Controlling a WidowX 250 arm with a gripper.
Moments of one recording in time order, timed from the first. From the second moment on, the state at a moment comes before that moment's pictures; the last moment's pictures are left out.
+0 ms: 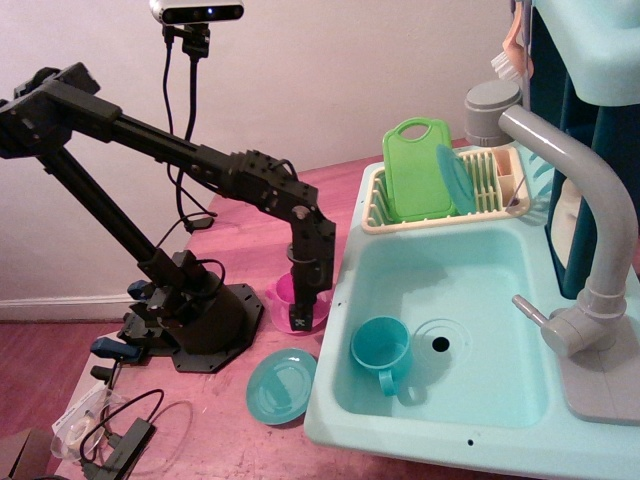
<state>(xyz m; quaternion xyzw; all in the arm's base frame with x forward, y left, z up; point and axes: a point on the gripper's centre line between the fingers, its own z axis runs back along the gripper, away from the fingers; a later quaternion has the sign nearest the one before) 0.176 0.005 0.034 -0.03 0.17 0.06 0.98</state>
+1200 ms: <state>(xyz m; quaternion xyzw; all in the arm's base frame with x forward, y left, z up) 0.176 0.005 0.057 -0.01 0.19 0.02 0.98</state>
